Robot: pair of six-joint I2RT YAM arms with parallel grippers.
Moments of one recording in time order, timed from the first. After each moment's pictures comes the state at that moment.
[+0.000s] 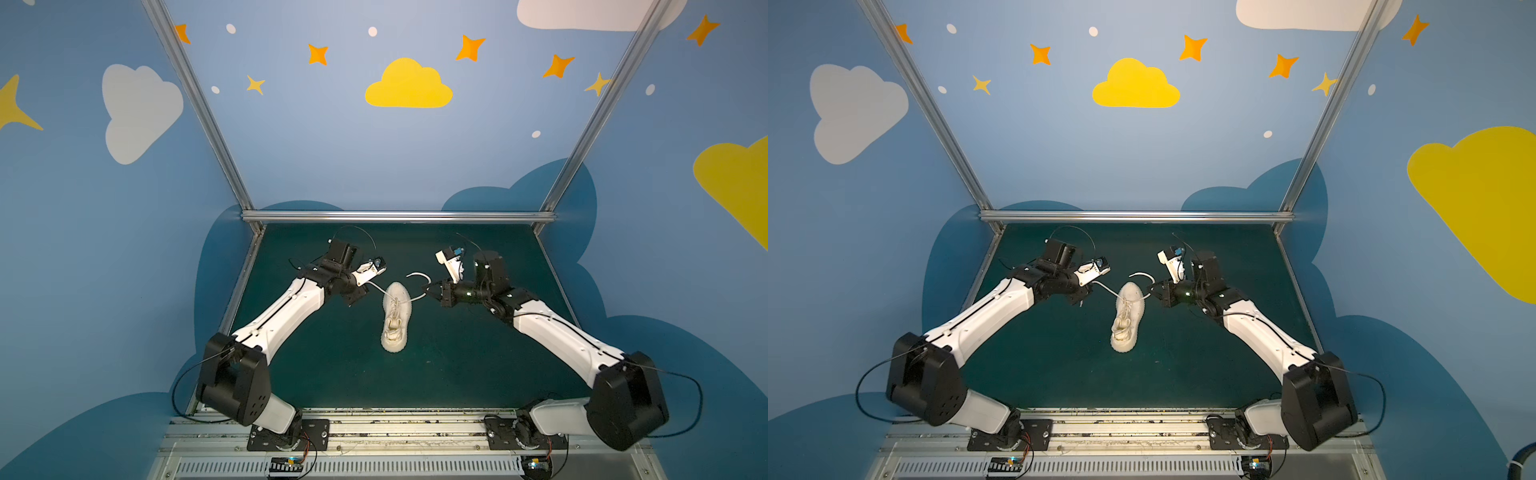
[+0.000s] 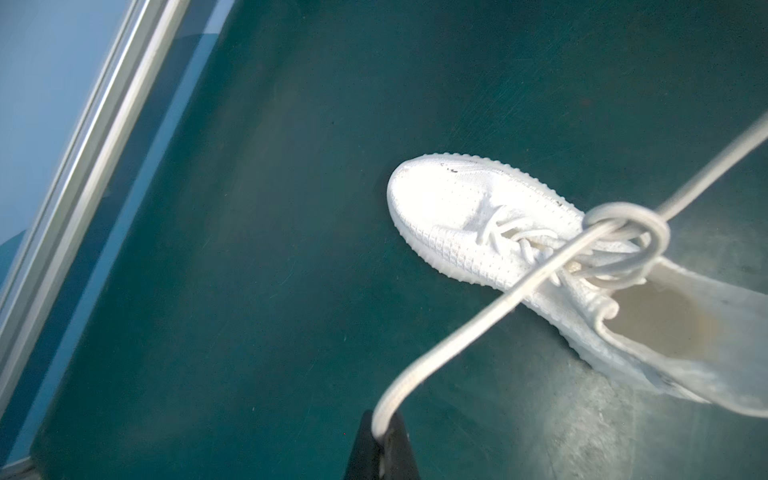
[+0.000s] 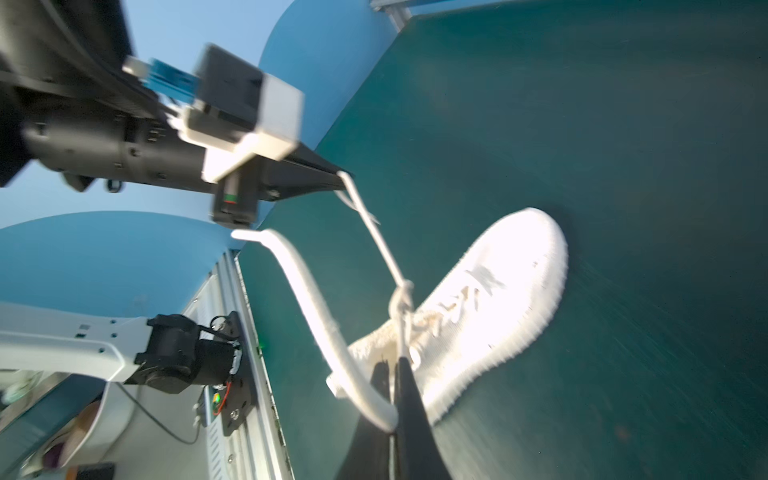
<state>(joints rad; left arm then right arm) -0.39 1.48 1.20 -0.64 0.10 0.65 0.48 1.32 0.93 -0.17 -0.64 0.27</state>
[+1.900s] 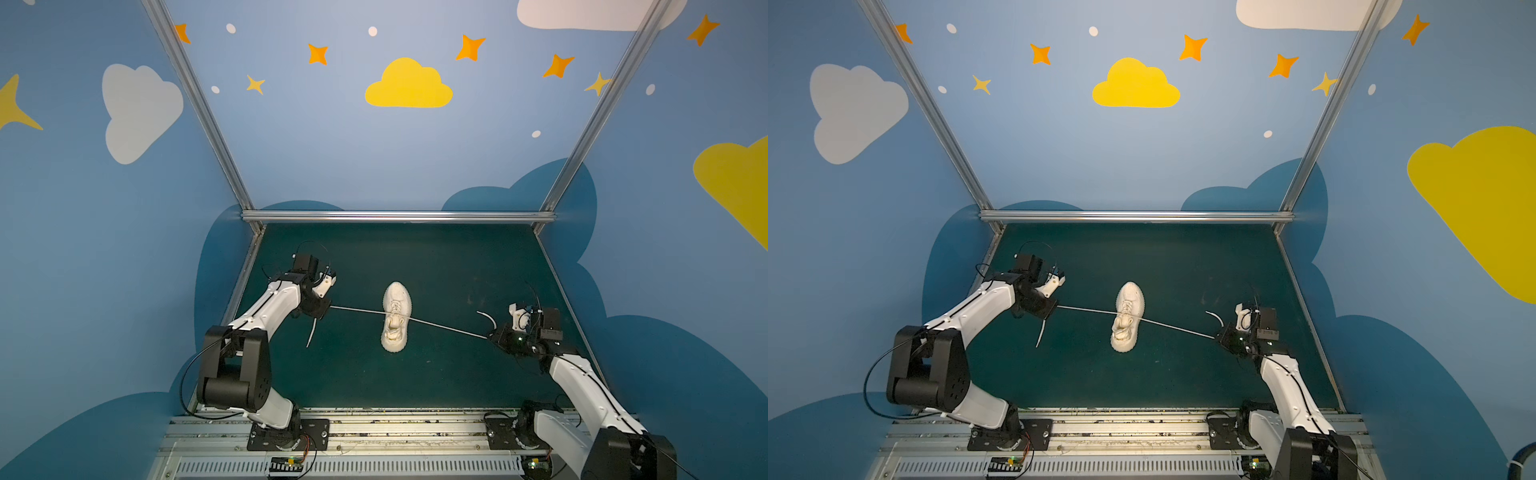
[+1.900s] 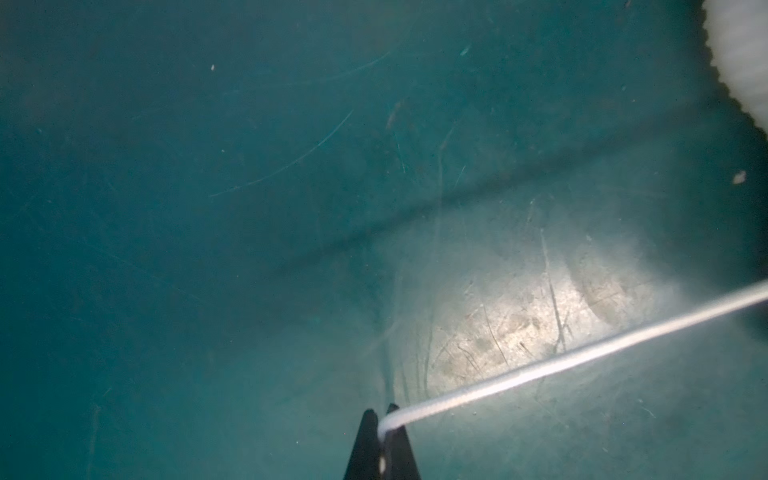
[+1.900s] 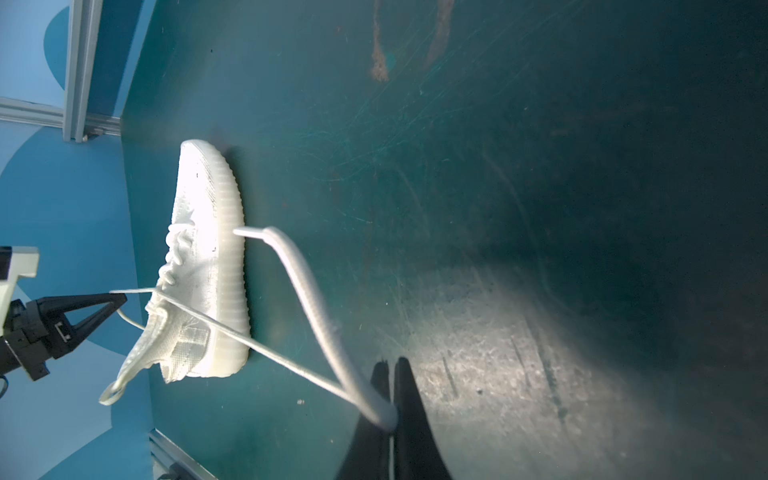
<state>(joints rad) -0.07 1.55 1.05 -0.76 0.06 0.34 -0.07 0.98 0.44 -0.44 -0.50 0.47</state>
